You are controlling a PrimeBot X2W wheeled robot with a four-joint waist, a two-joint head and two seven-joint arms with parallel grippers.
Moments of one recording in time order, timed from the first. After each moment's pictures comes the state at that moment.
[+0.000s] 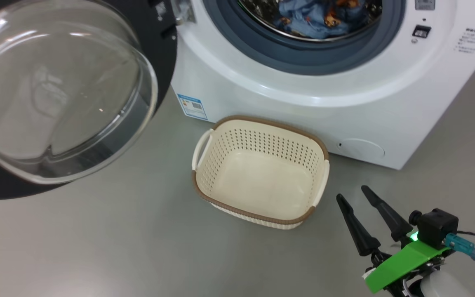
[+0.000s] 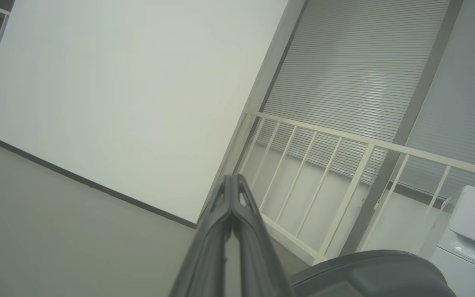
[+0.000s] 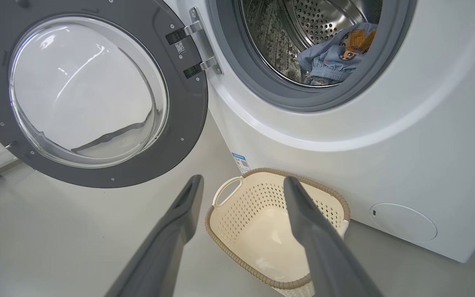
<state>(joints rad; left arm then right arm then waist) -0.56 0.55 0.45 0.46 -0.86 -0.13 -0.25 -0.17 -0.30 0.33 0.23 0.56 0.13 -0.26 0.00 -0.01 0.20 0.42</state>
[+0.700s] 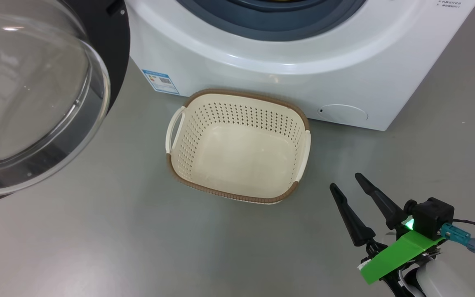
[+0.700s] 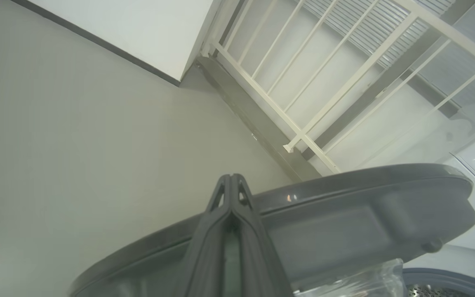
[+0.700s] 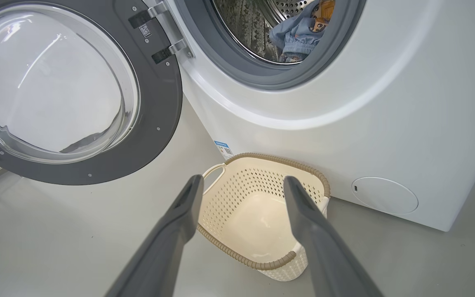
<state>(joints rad) -0.79 0.78 0.20 0.79 -1.25 -0.13 0.24 -0.23 -0.31 0.36 0.22 0.55 0.13 -0.26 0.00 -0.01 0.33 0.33</state>
